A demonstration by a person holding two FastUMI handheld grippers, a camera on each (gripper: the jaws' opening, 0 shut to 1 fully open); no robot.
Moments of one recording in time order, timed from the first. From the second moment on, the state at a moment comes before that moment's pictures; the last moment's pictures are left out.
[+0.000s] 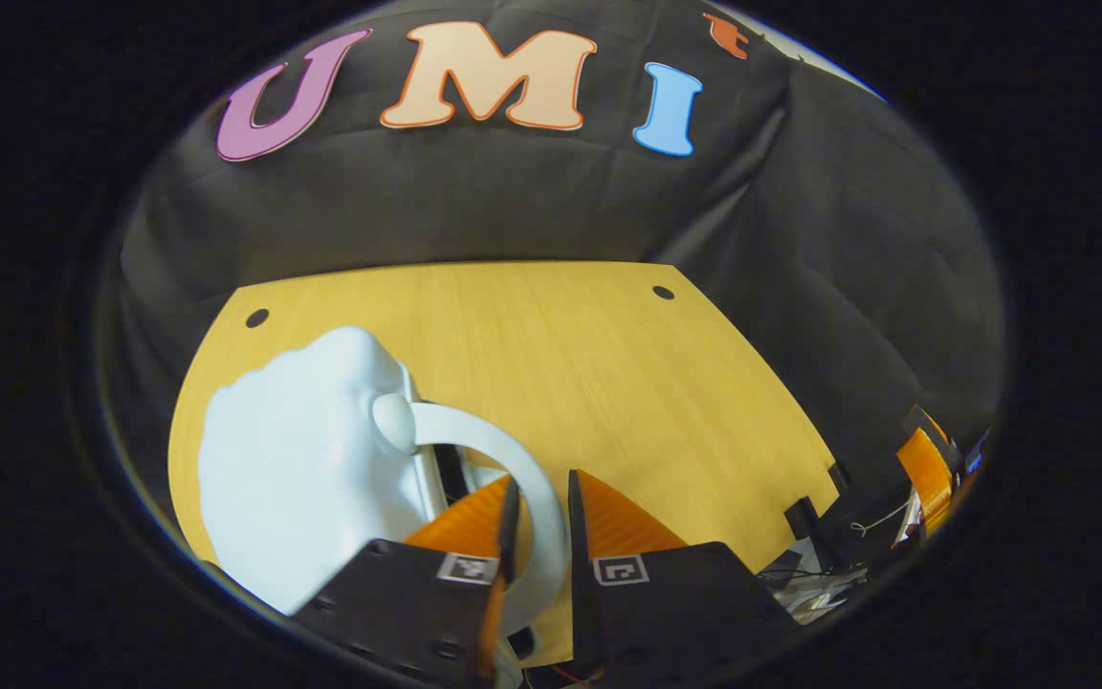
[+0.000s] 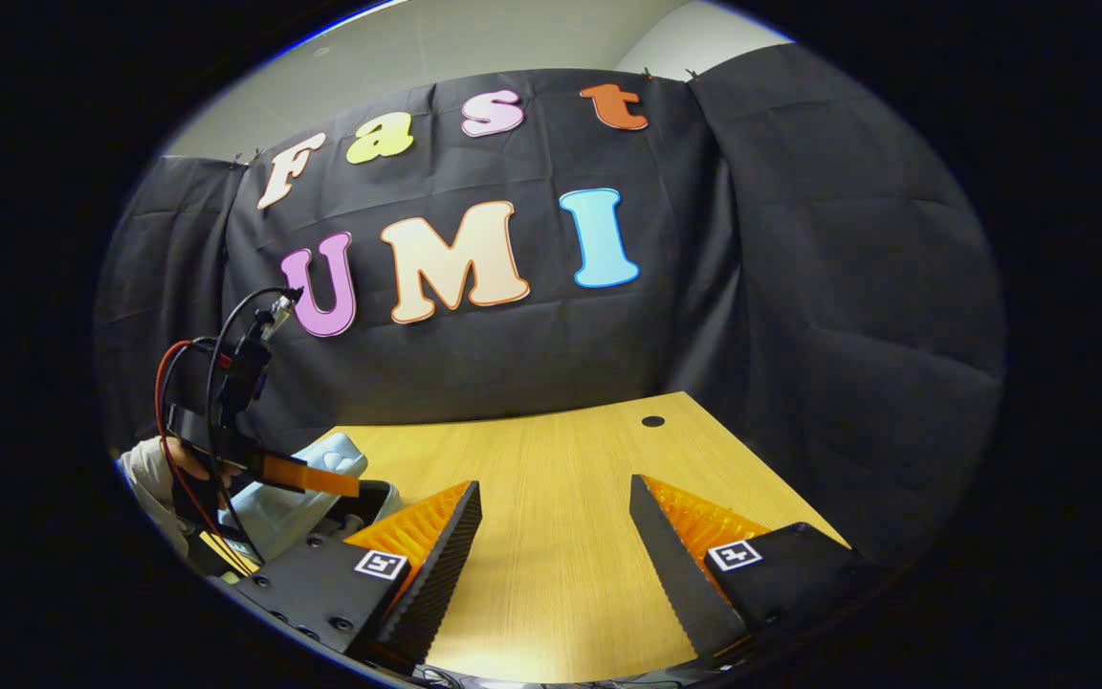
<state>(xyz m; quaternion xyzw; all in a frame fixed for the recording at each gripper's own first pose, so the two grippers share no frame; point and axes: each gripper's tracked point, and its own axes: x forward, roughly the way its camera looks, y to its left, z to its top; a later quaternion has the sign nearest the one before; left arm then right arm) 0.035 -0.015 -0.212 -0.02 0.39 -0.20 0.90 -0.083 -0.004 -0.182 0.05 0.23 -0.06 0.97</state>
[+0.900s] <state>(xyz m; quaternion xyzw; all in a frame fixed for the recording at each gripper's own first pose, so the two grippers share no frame) 0.046 -0.074 -0.015 0.05 0.03 -0.09 0.99 -0.002 -0.008 -0.051 0.03 0.04 0.02 1.00</state>
